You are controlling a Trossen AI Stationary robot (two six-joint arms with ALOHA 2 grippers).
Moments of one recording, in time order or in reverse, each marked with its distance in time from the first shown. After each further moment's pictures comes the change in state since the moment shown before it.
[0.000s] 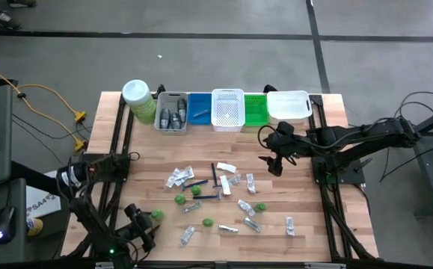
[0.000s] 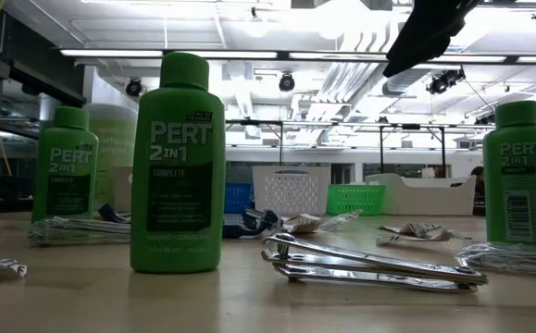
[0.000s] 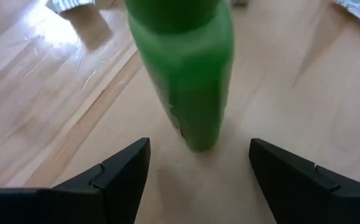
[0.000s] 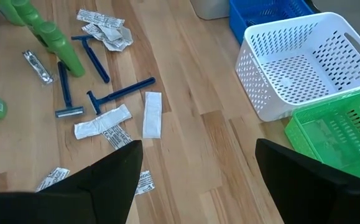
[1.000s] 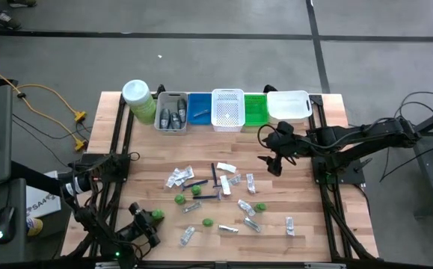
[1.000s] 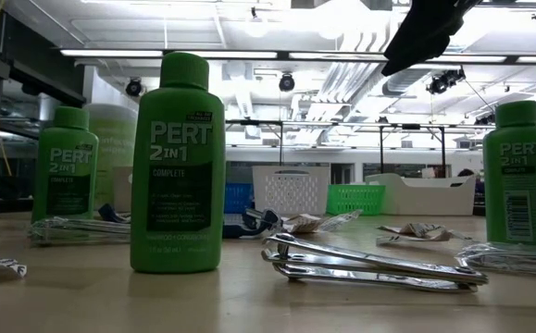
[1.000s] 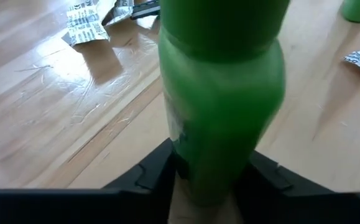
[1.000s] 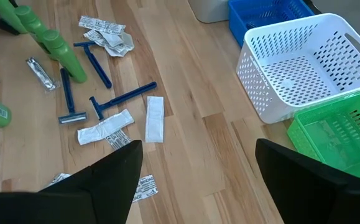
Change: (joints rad) left arm 0.003 0.100 -0.002 -0.045 -0.160 -0.182; right arm 0.000 0.000 0.000 0.014 0.000 0.018
